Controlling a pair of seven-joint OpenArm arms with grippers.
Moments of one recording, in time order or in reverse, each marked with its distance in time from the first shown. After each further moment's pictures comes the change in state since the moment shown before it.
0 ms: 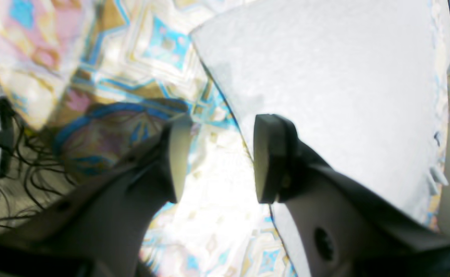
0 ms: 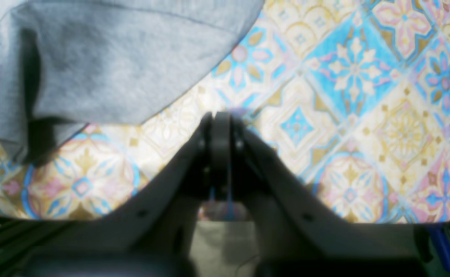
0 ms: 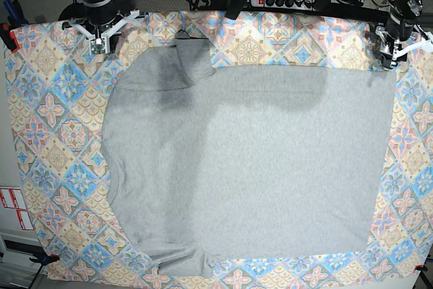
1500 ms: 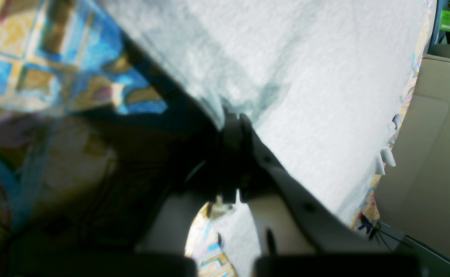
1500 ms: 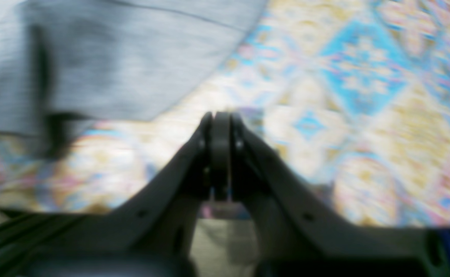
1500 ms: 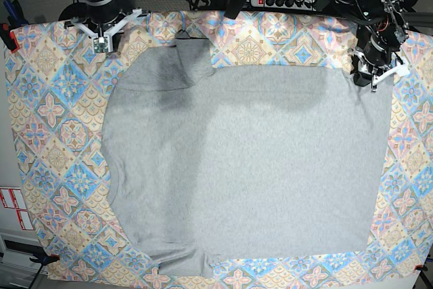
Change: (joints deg) left arm -12.9 -0.5 4.6 -17.9 -1.5 -0.9 2.8; right arm -0.2 0.1 -3.1 0.2 0.0 -0.2 0.0
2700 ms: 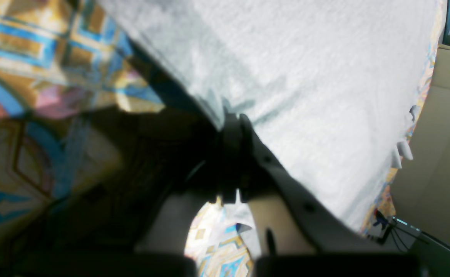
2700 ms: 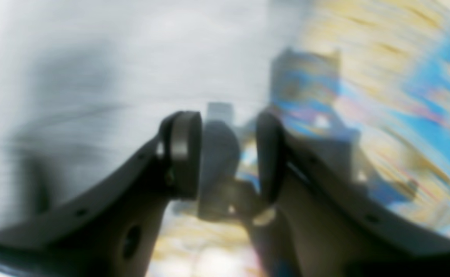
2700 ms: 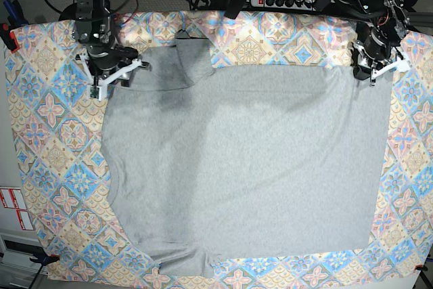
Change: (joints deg) left arm 2.3 0.2 0.3 3.1 0.6 0.3 0.7; right arm 22.0 0.5 4.6 -17.7 18.1 -0.5 -12.3
